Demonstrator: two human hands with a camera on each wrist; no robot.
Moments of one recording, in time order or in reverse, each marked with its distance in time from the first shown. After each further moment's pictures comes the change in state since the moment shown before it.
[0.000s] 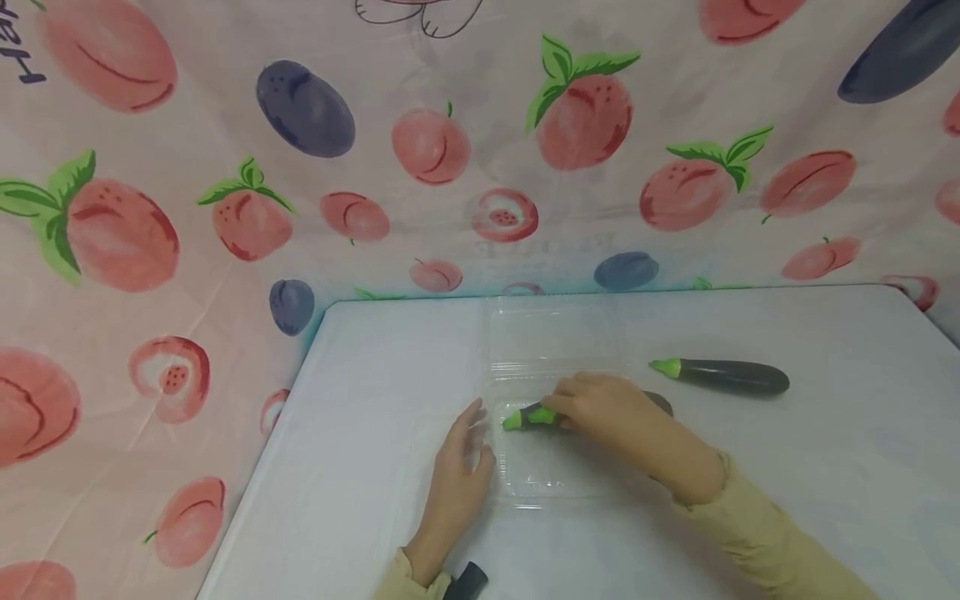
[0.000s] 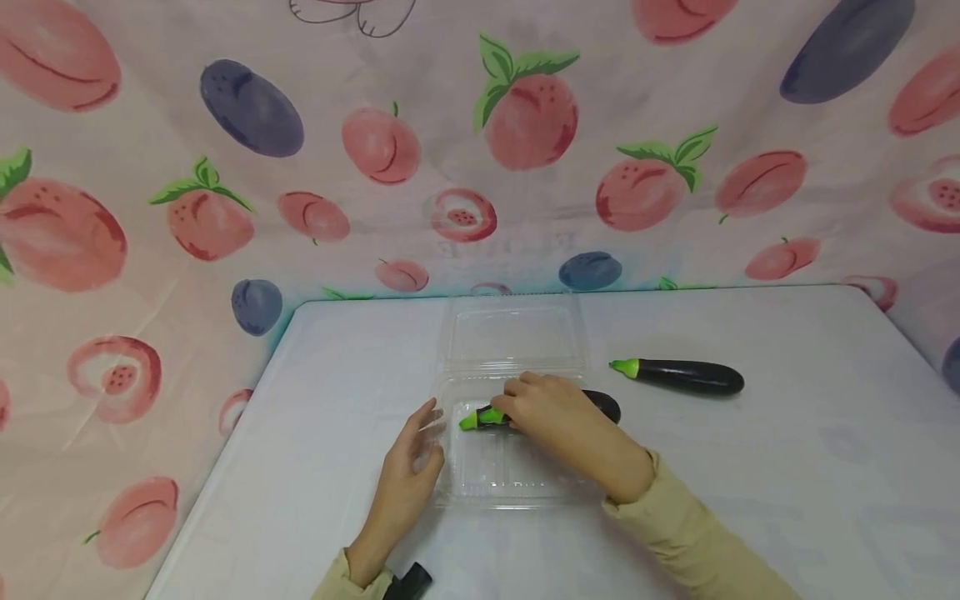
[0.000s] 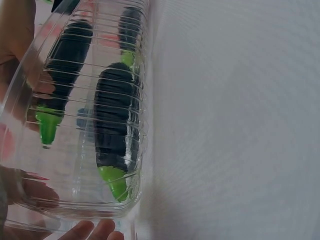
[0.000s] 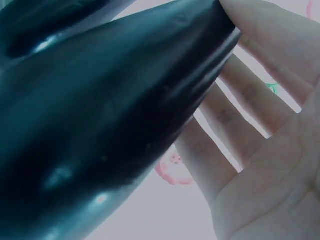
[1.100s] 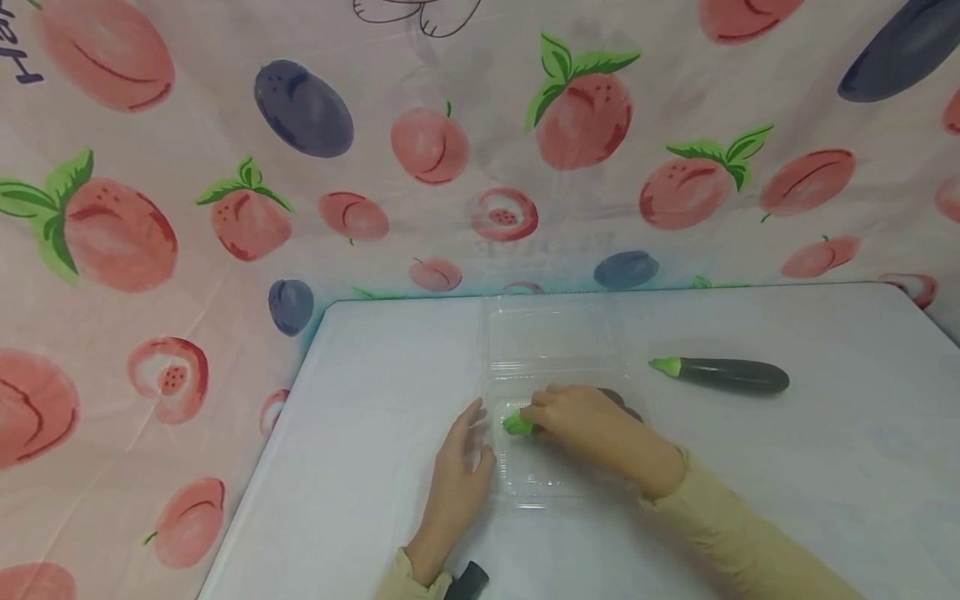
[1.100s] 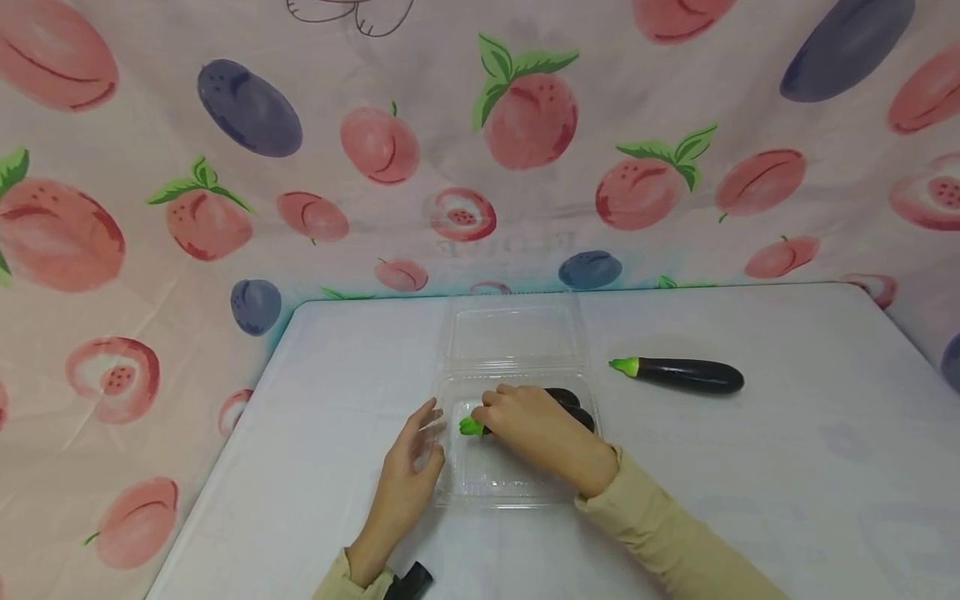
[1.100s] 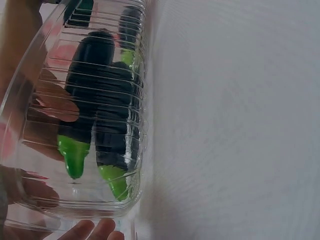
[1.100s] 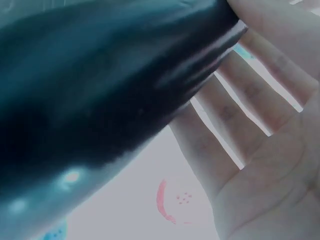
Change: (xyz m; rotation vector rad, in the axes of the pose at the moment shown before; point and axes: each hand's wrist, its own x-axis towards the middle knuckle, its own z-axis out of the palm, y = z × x) left_hand 0.001 -0.001 0.000 -0.020 -0.004 -0.011; right_hand 0.017 -0.013 0.026 0.041 -0.055 -0.031
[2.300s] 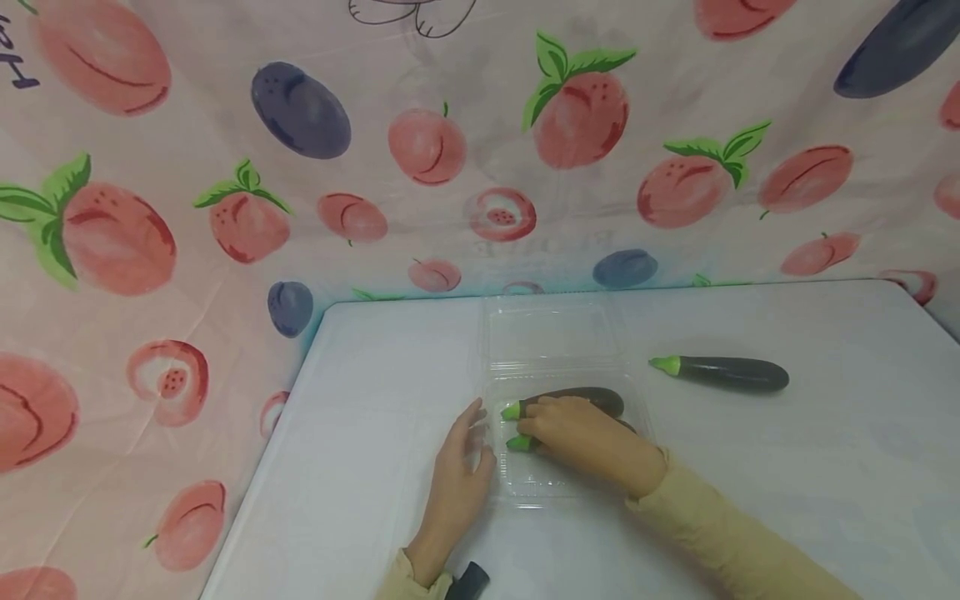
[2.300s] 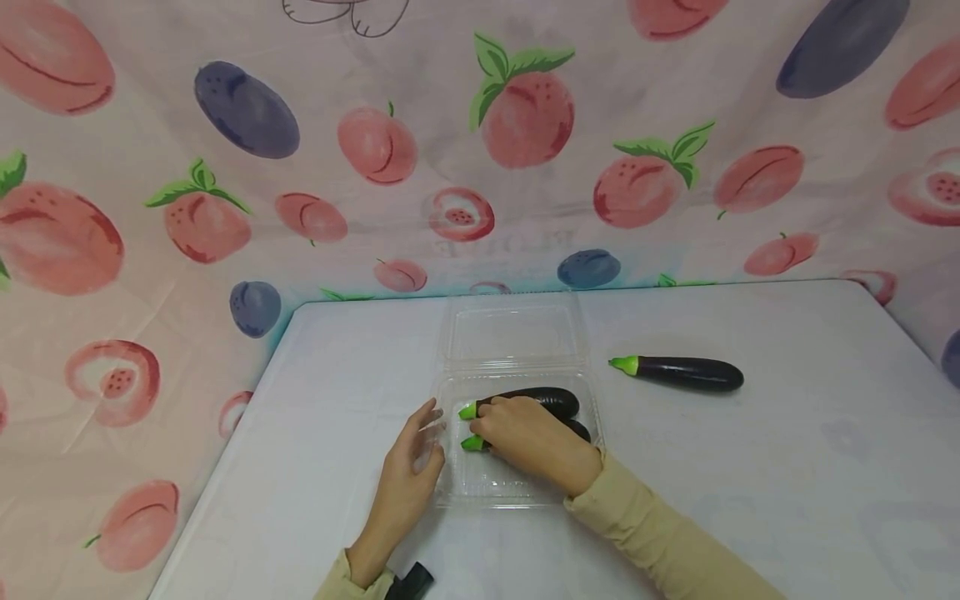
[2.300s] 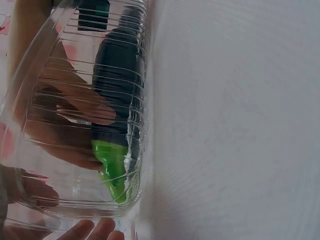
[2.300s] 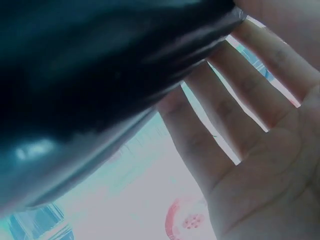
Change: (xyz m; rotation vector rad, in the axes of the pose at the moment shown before) left_hand -0.001 0.000 0.001 0.014 -0.005 0.003; right_hand 0.004 -0.005 0.023 0.029 -0.053 0.022
